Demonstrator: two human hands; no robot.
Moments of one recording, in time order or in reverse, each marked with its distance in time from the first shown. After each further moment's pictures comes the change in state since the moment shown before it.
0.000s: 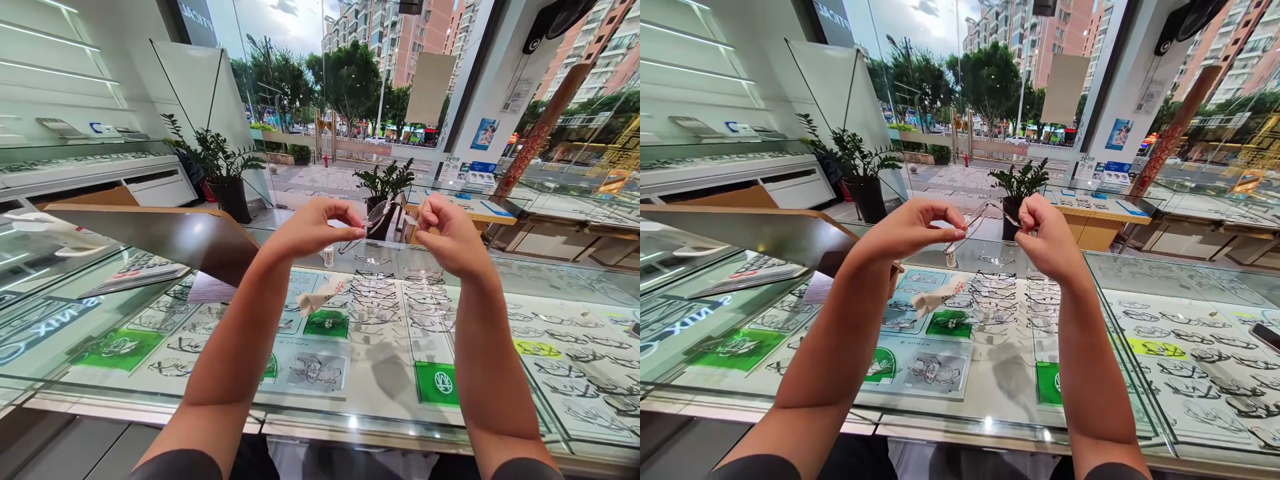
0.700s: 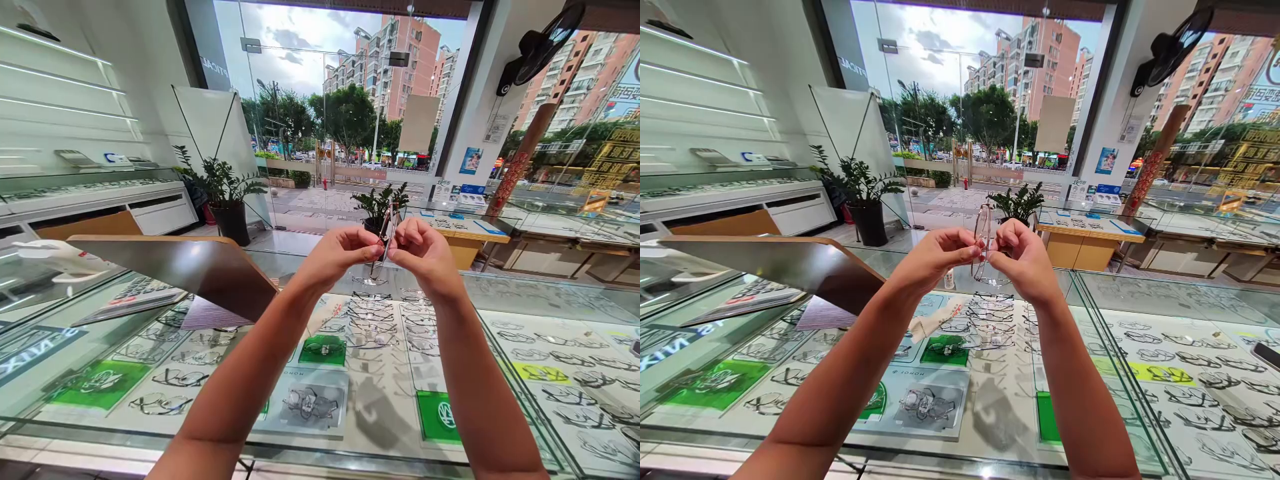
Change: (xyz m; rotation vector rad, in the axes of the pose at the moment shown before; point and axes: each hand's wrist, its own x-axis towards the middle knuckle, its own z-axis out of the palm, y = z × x) left_hand 0.009 0.004 0.048 -0.640 0.077 -0.010; right_hand 0.001 -0.018 0.034 0.592 0.047 0.073
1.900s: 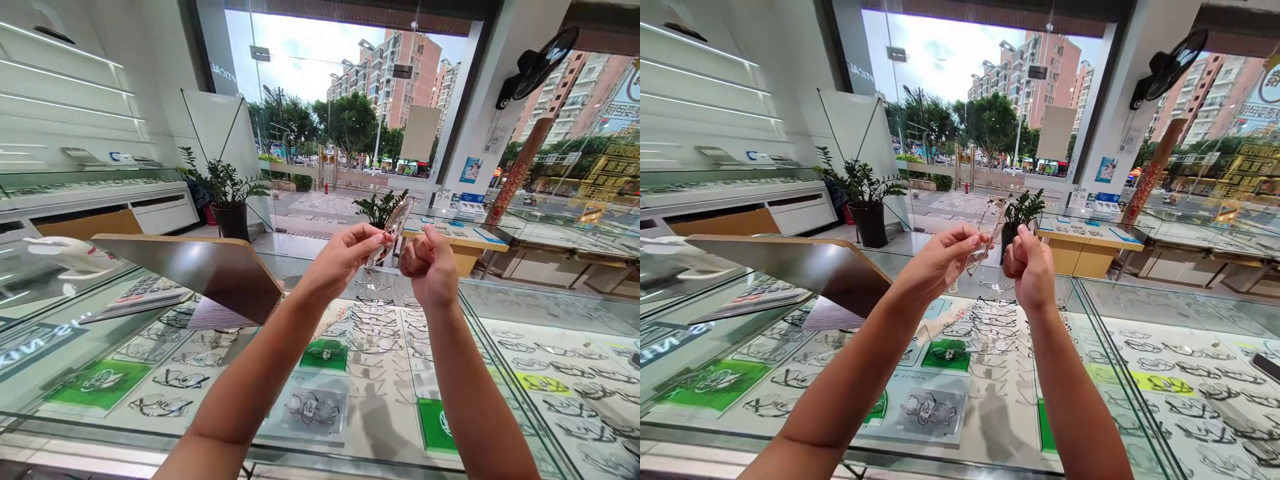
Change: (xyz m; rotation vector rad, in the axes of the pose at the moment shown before) left_hand -0.008 0.012 0.008 -0.124 0.066 0.029; right_hand 0.002 -0.002 0.024 0.173 0.194 0.041
